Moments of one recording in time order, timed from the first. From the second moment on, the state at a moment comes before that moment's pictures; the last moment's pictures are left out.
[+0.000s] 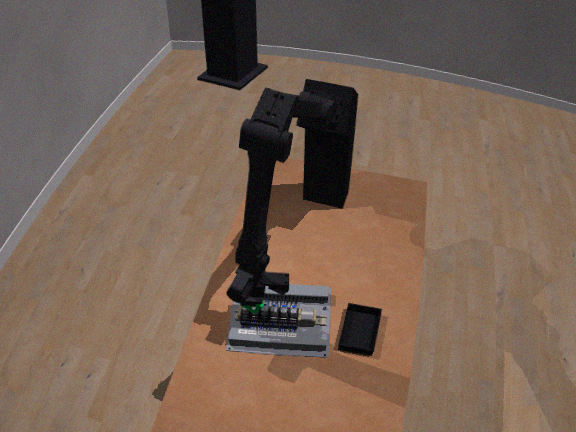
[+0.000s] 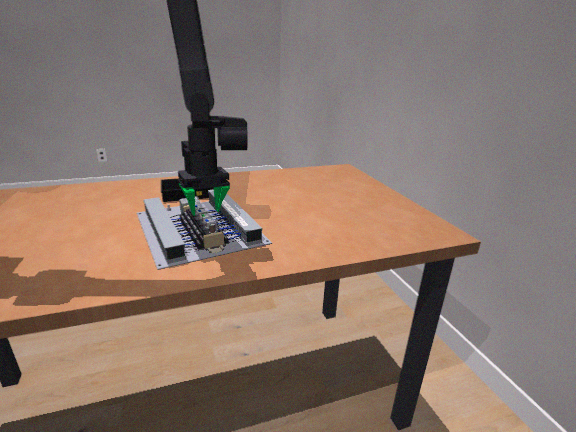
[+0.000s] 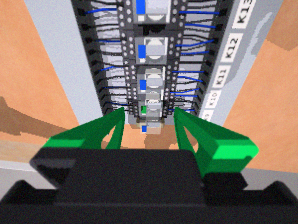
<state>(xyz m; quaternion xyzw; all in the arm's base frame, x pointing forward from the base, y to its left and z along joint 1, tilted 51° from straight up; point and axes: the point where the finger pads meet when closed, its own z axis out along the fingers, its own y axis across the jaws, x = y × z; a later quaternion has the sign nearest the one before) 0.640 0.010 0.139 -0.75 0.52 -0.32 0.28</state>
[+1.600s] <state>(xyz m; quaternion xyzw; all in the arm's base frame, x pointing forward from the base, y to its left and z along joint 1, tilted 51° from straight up) 0.642 0.010 0.143 -0.74 0.51 -0.32 0.28</state>
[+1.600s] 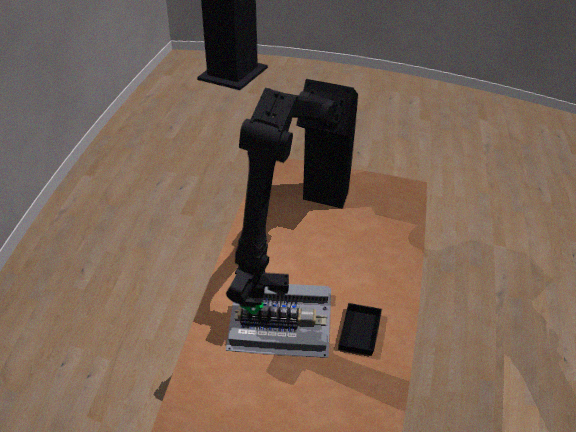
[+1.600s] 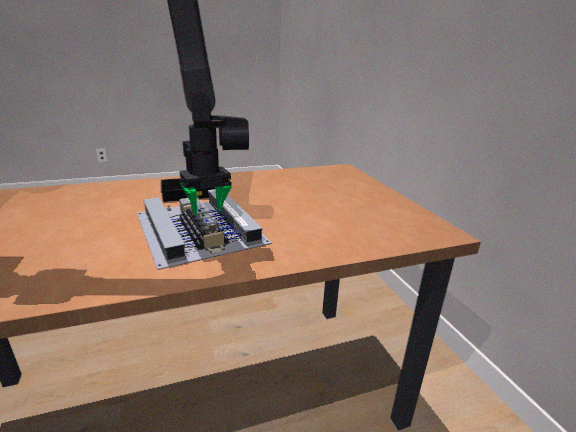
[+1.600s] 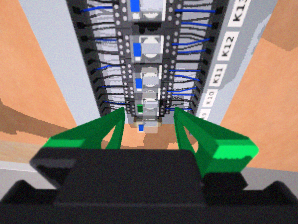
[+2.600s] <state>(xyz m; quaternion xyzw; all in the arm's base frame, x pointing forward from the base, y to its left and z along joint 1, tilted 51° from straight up) 0.642 0.010 0.143 -0.74 0.51 -0.32 0.28</state>
